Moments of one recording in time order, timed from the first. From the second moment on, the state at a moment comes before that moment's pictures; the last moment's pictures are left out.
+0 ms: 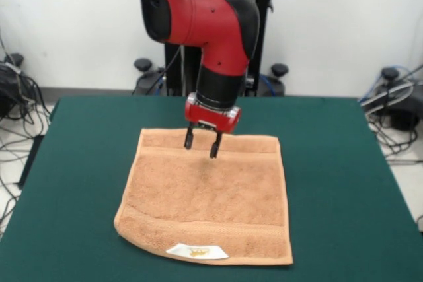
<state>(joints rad) -0.10 -0.17 -0.22 1.62 -0.47 -0.12 2.39</state>
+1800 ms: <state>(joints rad) 0.06 0.06 -0.35 1.66 -0.48 -0.58 2.39</state>
